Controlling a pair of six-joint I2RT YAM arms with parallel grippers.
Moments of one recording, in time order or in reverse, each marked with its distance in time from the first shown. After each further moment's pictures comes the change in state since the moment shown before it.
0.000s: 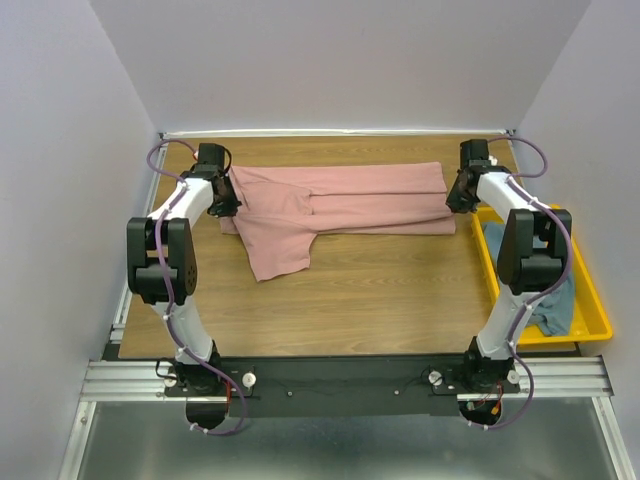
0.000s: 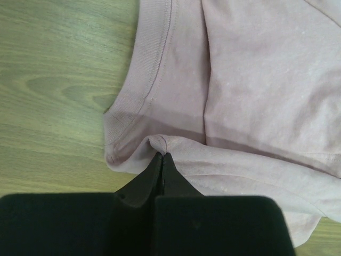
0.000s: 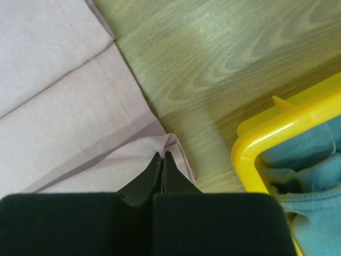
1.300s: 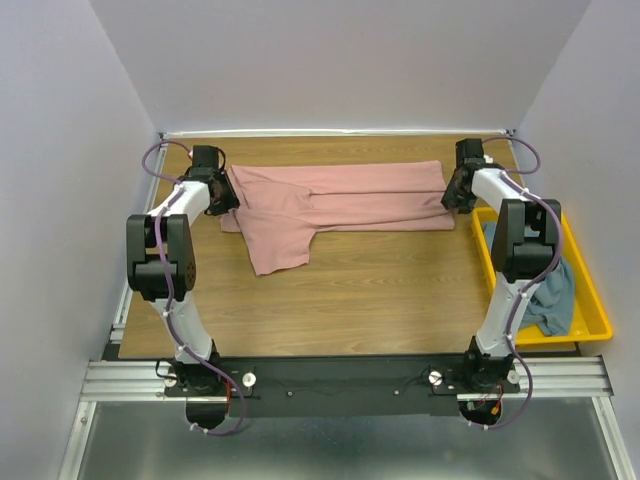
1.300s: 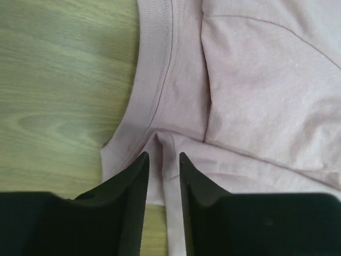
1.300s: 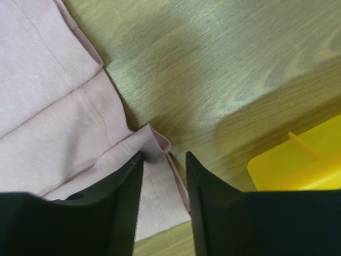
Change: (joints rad) left arm 0.037 0.060 -0.016 0.143 0.053 -0.013; right arm -0.001 0.145 0.094 0.012 0.027 0.002
